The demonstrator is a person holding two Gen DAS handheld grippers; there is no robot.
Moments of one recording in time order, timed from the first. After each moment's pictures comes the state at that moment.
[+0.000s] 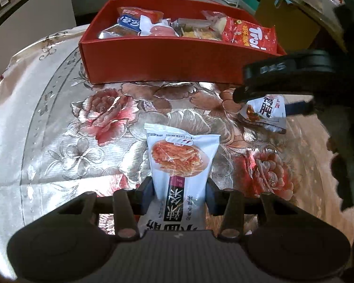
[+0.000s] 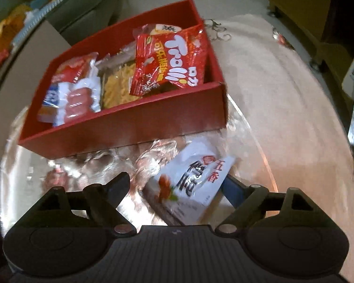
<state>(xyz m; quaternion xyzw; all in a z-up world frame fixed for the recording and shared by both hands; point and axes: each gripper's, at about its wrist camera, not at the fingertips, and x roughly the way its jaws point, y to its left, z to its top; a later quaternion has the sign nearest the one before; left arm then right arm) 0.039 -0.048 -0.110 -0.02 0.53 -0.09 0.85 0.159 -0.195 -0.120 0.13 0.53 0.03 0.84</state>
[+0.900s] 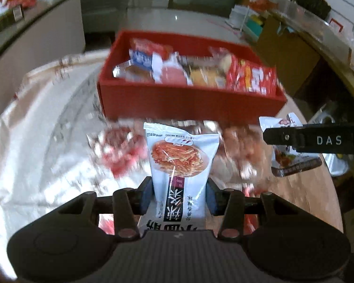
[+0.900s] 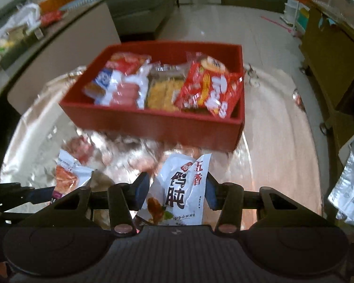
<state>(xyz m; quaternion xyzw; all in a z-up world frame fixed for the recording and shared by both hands) 0.047 -0.034 -0.069 -0.04 0.47 -0.08 0.88 0.124 -0.187 -0.059 0.01 0.48 0.13 0.87</state>
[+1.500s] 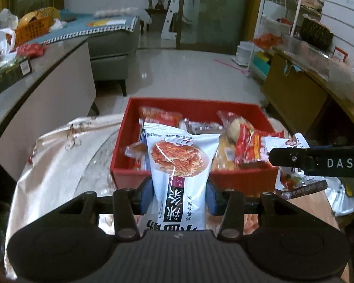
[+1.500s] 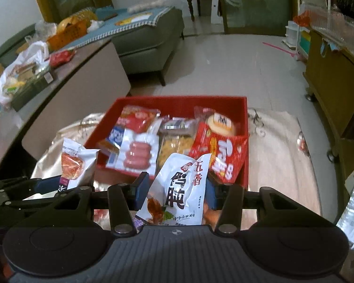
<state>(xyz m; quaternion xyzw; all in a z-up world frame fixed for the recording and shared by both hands) 0.096 -0.035 -0.025 -0.02 0.39 -0.05 0.92 0.155 -0.188 -0.019 0.05 0.41 0.14 0.90</state>
